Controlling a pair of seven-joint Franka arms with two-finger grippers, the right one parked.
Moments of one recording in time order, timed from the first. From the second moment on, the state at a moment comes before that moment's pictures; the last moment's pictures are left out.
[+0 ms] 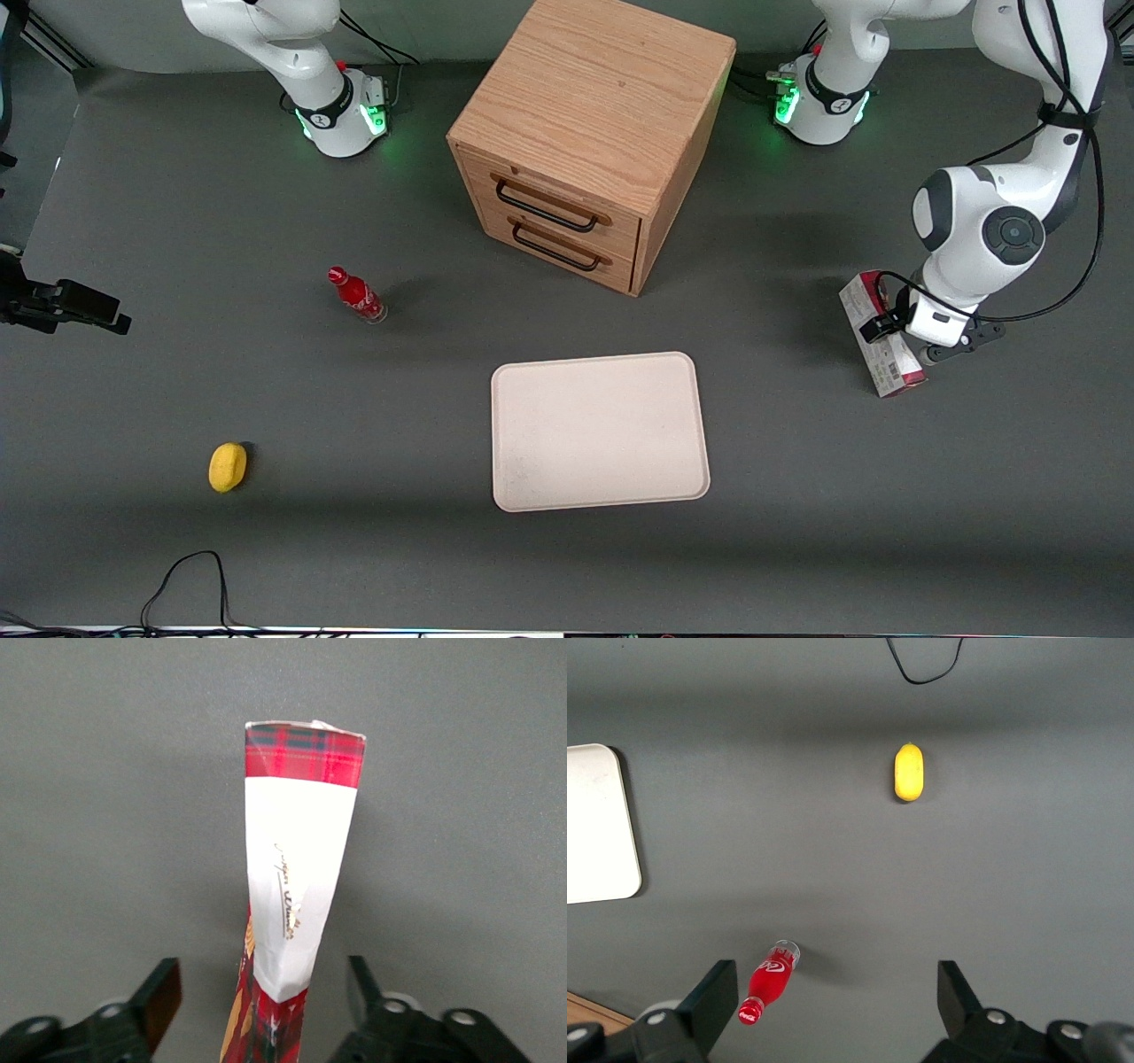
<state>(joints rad) -0.15 0.21 0.18 -2.35 0.01 2.57 -0.36</state>
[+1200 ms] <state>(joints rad) -0.18 0.17 0.18 -2.05 -0.01 2.21 0.00</state>
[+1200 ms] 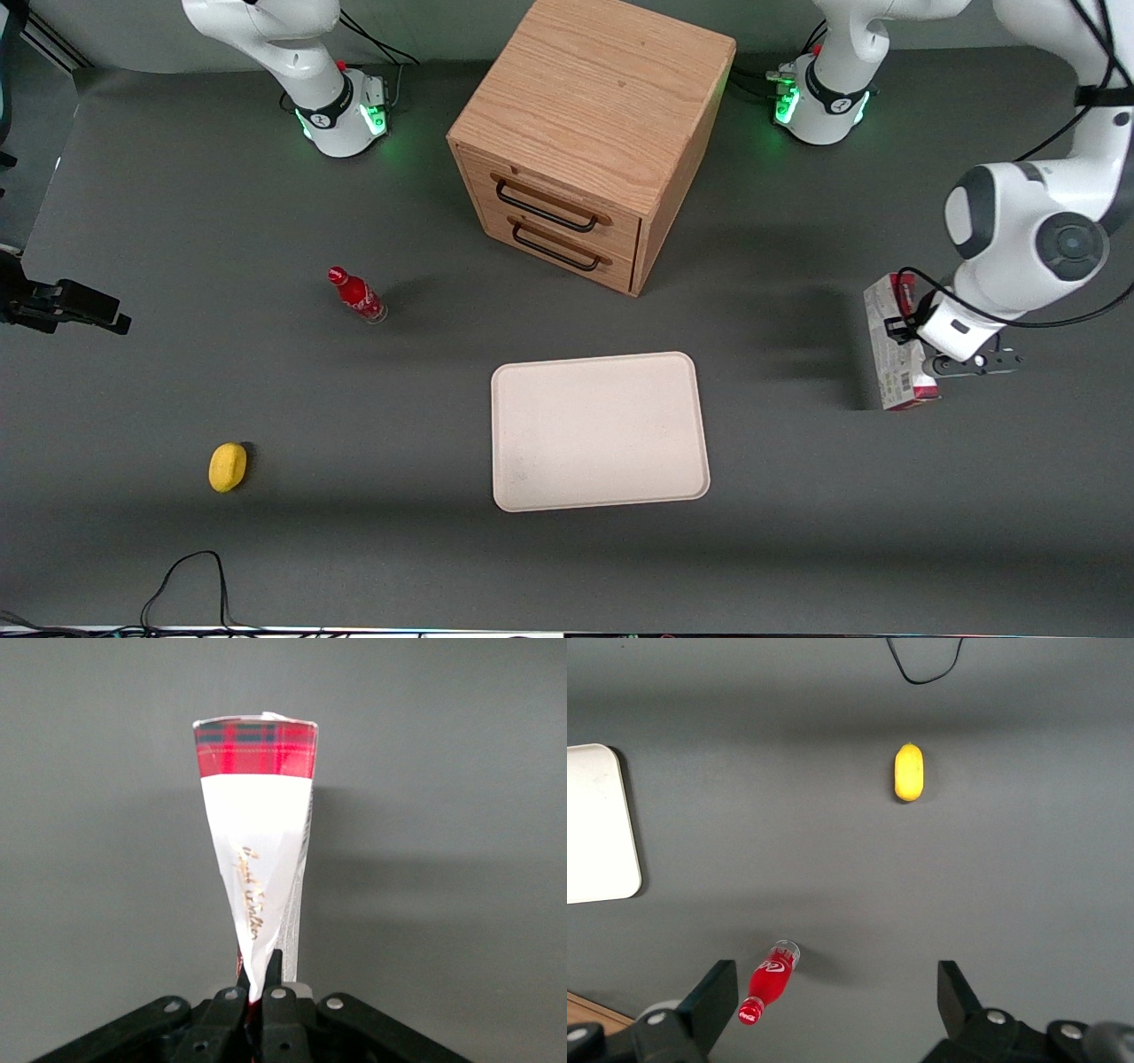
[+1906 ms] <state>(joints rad) -0.33 0.25 0.09 -1.45 -0.10 1.66 -0.05</state>
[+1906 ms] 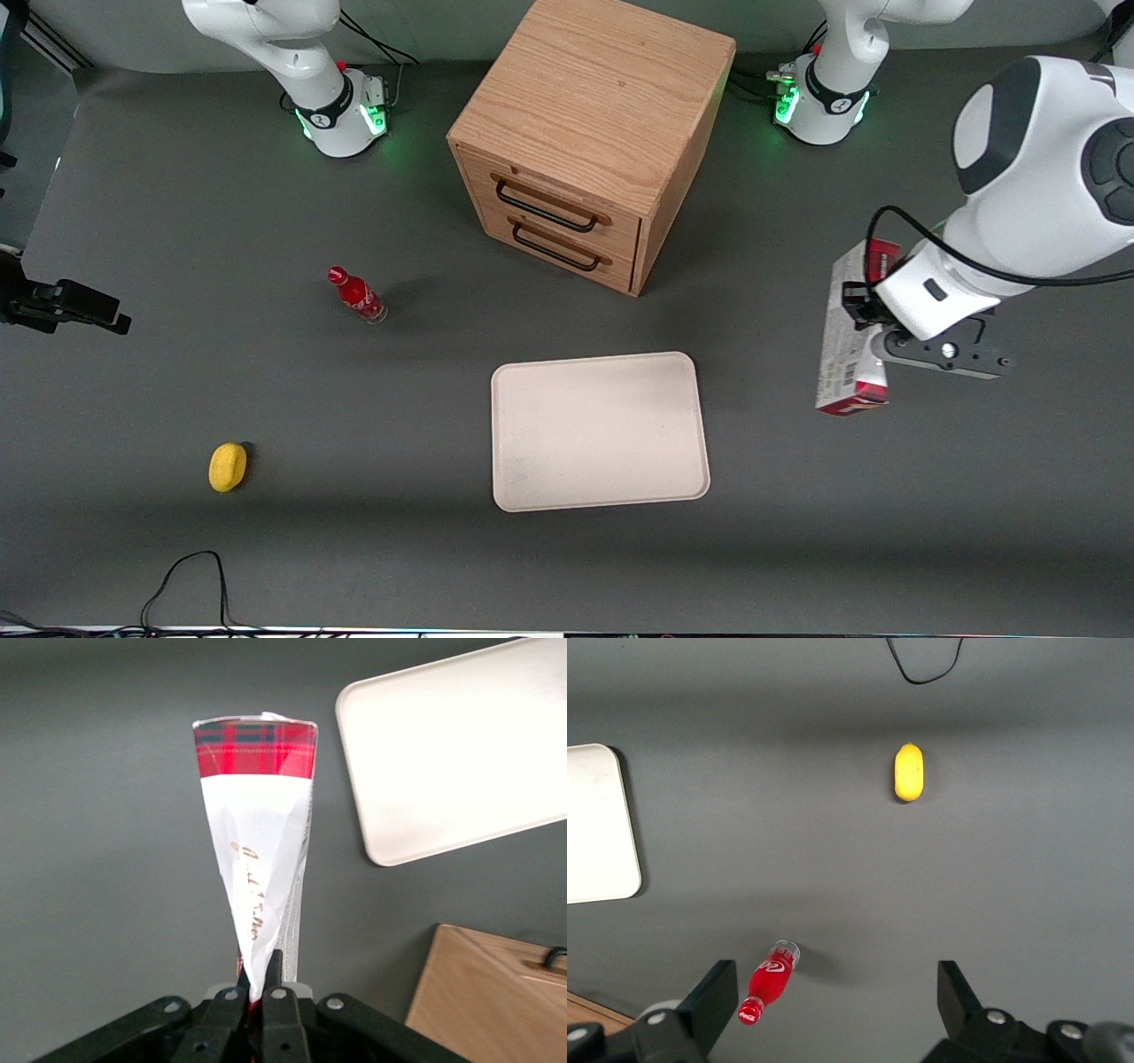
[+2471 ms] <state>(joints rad) -0.53 0.67 0.08 -1.01 -0.12 1.64 -0.45</state>
